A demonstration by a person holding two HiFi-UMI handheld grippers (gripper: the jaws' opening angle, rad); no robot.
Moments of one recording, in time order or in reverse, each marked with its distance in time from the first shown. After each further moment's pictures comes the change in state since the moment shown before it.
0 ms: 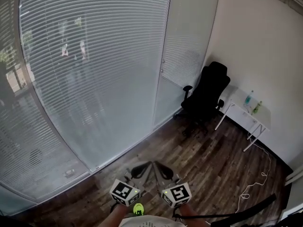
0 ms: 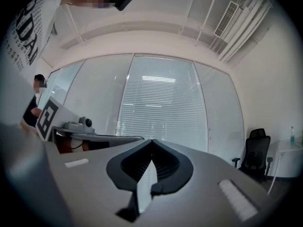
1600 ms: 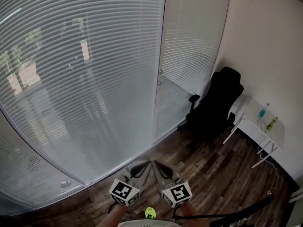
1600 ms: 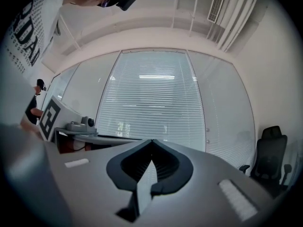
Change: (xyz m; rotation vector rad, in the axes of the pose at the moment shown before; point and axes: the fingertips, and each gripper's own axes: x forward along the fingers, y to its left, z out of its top) left arm 0.277 0.161 -0.024 0.053 0.045 0.081; right arm 0.175 -0.264 -0.020 0.001 -0.017 0.101
